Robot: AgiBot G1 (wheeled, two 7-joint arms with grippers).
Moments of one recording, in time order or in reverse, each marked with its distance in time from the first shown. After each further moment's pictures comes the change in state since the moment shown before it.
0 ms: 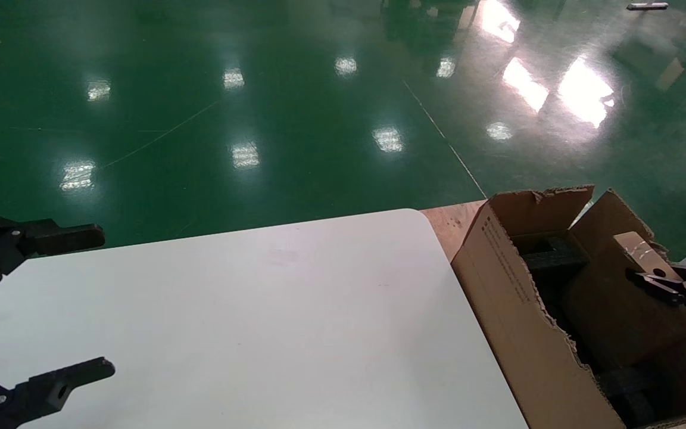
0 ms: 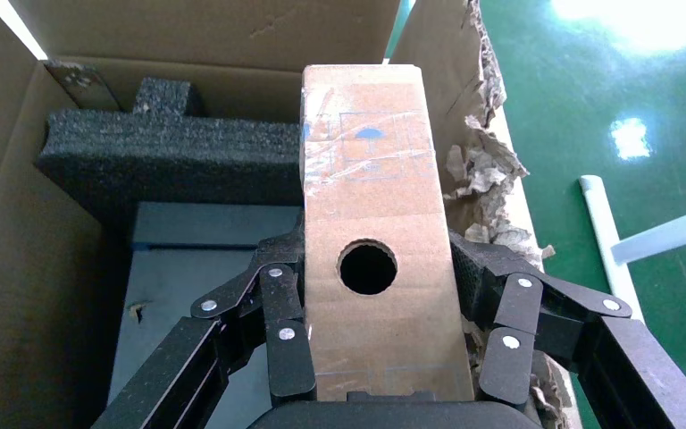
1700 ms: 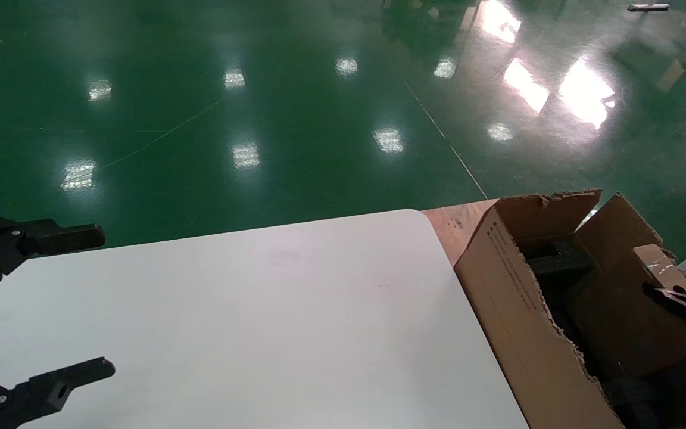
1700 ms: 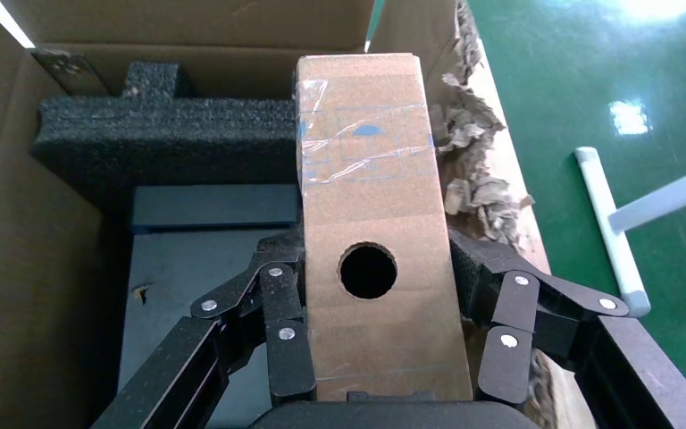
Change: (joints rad) left arm 0.000 0.001 -0.002 0.000 0.001 0.001 -0.001; right arm -0.017 0.003 0.011 -0.143 -0.013 -0.111 -0.018
